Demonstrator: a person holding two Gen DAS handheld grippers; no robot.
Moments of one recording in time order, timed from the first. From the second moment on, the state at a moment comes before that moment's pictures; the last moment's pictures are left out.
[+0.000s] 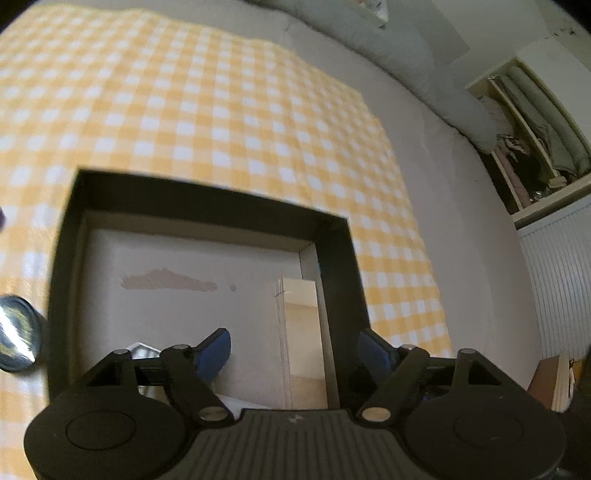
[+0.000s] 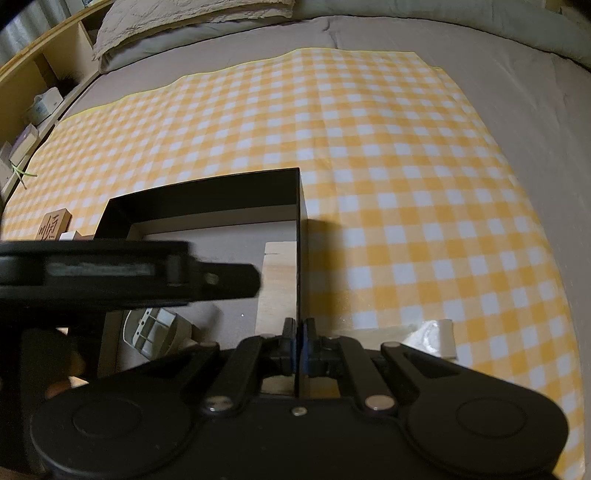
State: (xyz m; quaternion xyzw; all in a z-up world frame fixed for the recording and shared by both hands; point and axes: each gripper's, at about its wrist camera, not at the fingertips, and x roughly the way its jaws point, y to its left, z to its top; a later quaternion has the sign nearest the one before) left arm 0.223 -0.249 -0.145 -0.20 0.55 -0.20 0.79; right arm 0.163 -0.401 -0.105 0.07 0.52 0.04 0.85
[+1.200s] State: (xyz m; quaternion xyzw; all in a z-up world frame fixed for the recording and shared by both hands) left arm 0.175 -0.030 -0.027 0.01 0.35 -0.03 0.94; right arm 0.167 -0.396 -0.106 0.03 0.53 0.03 0.84
